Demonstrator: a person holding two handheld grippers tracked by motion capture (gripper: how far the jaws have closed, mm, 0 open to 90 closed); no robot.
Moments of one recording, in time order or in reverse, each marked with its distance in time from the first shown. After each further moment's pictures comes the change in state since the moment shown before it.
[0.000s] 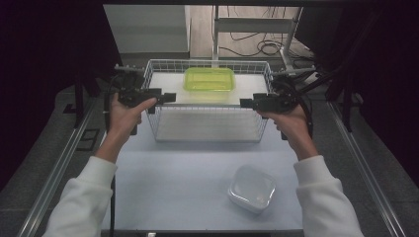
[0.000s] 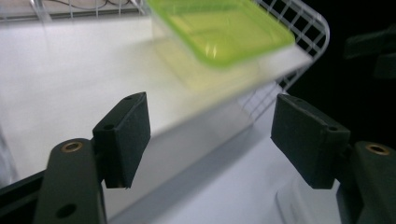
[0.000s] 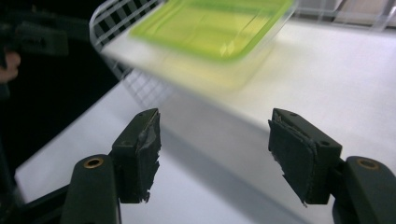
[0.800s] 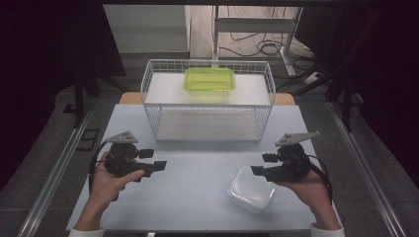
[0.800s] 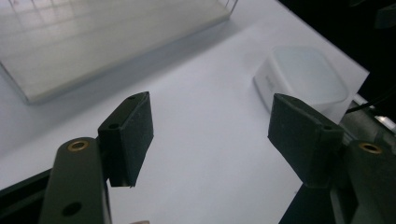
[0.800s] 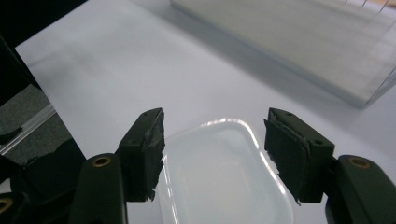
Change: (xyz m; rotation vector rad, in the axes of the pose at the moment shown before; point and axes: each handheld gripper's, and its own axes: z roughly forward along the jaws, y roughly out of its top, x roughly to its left) left arm -0.038 -0.133 -0.030 0.167 -0.036 0.069; right arm 0.036 -0.134 -0.038 0.207 0.008 -0.127
